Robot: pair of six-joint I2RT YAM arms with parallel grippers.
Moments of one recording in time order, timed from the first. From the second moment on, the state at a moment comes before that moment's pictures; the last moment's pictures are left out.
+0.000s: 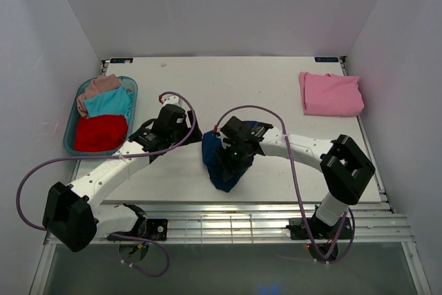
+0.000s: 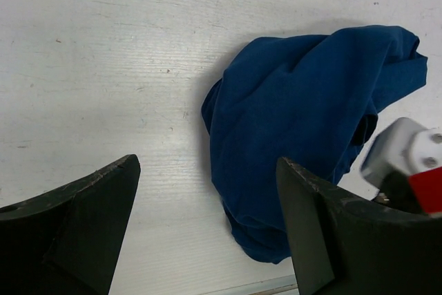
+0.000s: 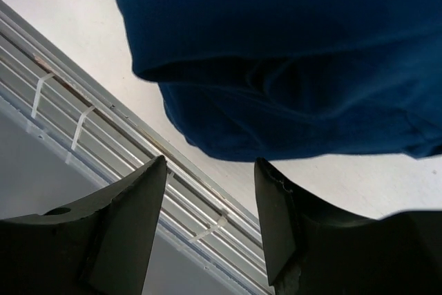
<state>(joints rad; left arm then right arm) -0.59 1.20 0.89 -0.44 -0.19 -0.64 0.92 1.64 1.13 -0.67 -0.27 0.33</state>
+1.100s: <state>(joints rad) -0.58 1.10 0.82 -0.49 -0.41 -0.70 1.01 1.95 2.12 -1.06 -0.16 0.29</state>
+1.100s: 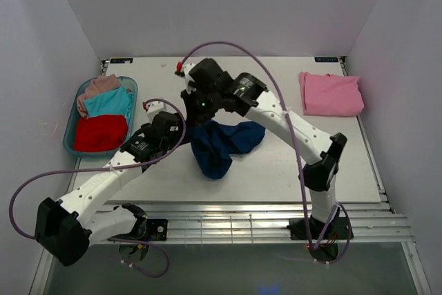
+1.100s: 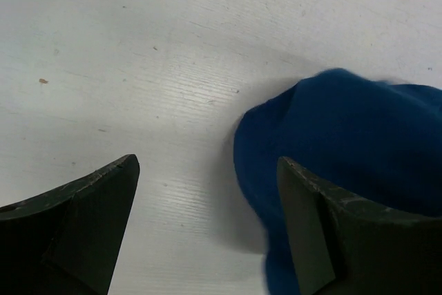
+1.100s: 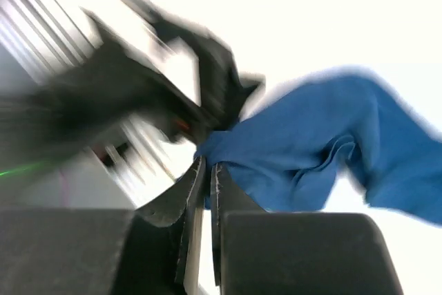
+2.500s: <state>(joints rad) -0.58 0.96 0.82 -0.63 -0.68 -0.84 1.12 1.70 1.23 -0.58 -0.20 0.20</state>
